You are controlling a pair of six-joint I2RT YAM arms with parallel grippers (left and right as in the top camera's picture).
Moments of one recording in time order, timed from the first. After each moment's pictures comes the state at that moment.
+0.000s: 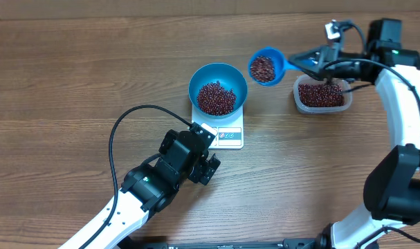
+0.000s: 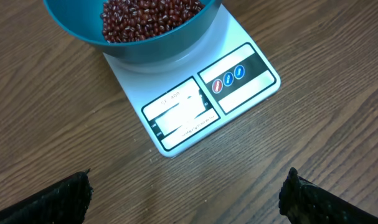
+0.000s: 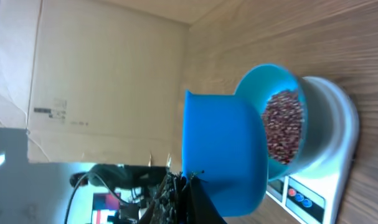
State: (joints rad) left arm -0.71 1.13 0.72 -0.45 -0.18 -0.04; right arm -0.15 1.83 1.58 -0.85 -1.27 0.21
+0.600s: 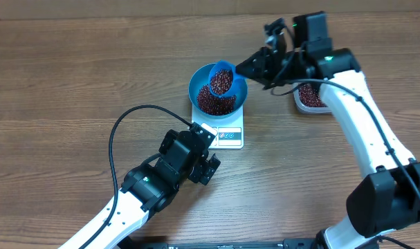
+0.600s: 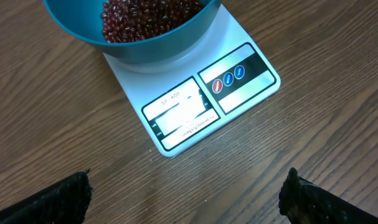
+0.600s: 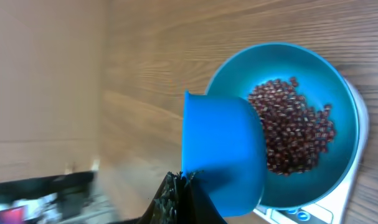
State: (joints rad) left arm -0.71 1.13 0.72 -0.45 -0.18 -0.04; right arm 0.25 1.76 1.58 -0.72 -0.68 0.45
